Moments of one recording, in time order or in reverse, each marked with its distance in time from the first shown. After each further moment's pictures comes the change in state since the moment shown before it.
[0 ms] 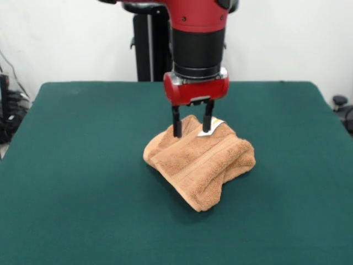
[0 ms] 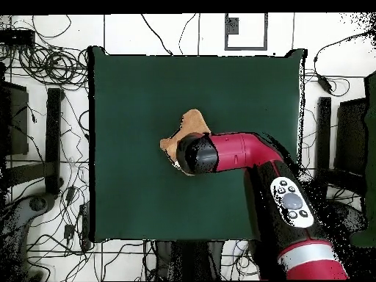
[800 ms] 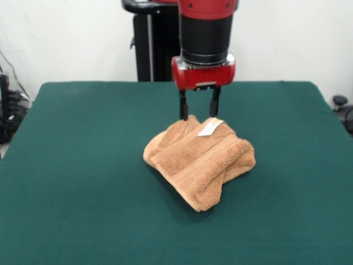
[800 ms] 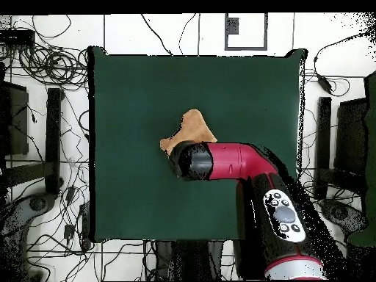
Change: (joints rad) arm 0.084 -0.044 -0.117 0.056 0.180 -0.002 0.000
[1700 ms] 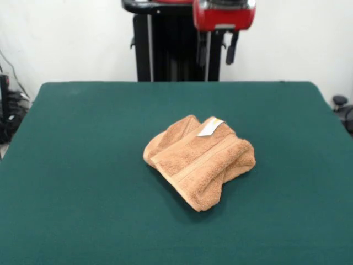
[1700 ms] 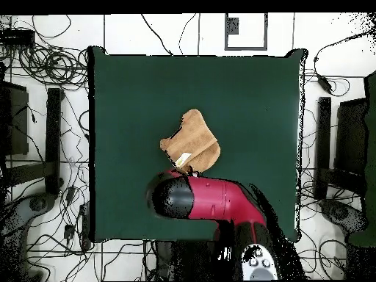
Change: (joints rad) arm 0.156 -0.193 -0.173 0.213 0.175 -0.004 0.000
